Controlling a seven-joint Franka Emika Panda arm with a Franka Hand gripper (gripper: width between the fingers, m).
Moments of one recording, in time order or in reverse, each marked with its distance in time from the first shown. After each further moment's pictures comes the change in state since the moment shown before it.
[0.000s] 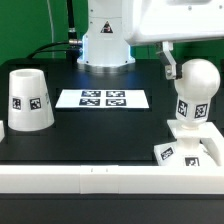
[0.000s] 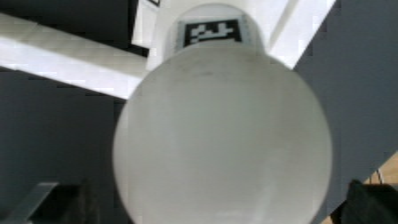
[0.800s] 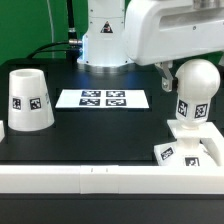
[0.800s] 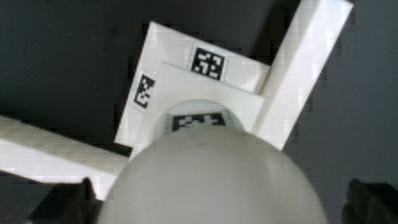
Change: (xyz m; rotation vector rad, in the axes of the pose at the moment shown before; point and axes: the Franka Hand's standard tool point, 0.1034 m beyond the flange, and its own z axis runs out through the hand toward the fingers) arm -0.016 -0.001 0.015 0.081 -0.365 -0.032
